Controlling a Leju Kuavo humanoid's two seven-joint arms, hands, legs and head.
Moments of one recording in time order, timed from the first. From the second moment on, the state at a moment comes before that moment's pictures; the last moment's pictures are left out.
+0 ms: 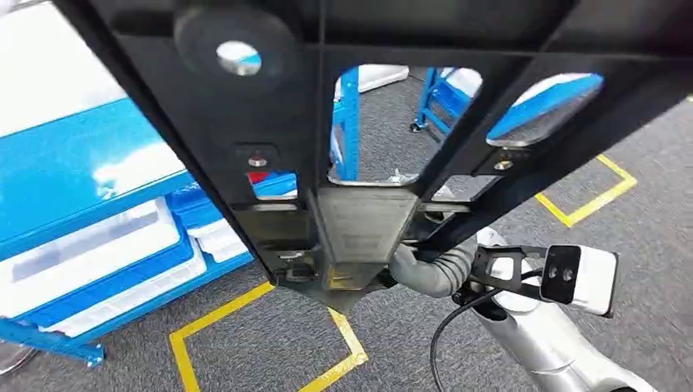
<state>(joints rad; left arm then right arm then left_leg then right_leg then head) -0.08 0.08 -0.98 -0.13 1.56 0.23 -0.43 -0.49 -0.30 0.56 -1.98 -0.33 0.23 -0.61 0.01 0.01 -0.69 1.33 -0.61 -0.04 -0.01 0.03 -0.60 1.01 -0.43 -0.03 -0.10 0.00</state>
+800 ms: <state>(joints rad) -0.08 0.10 -0.98 -0.13 1.57 0.21 -0.42 -0.18 -0.19 0.53 -2.03 -0.06 0.30 -0.69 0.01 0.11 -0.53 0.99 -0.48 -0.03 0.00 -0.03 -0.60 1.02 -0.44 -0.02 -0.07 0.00</state>
